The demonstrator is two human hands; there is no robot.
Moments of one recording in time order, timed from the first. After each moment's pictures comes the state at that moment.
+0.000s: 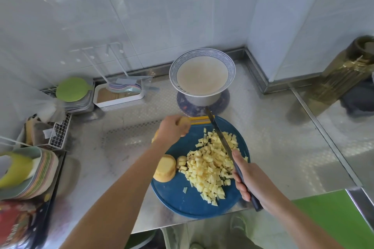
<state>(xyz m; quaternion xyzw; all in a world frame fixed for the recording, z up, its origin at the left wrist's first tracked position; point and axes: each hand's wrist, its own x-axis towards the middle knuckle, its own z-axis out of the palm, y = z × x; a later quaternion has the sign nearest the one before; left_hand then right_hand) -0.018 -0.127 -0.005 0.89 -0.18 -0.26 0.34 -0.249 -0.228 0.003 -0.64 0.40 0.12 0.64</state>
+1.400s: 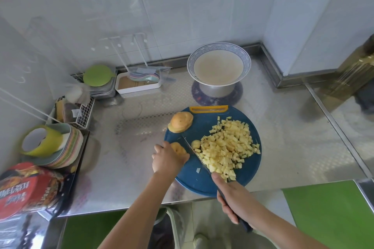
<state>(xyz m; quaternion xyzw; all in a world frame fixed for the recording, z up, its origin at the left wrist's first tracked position) -0.095 -0.025 -0.036 0.97 -0.06 -0.23 0.09 -0.273 -0.138 -0.012 -0.69 0.30 0.22 0.63</state>
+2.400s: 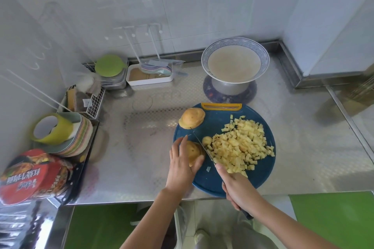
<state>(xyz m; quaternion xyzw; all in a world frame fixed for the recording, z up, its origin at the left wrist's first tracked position) -0.128 0.002 -0.068 0.90 -0.22 -0.10 0.36 -0.239 -0.130 -0.033 -0.75 0.33 0.20 0.54</state>
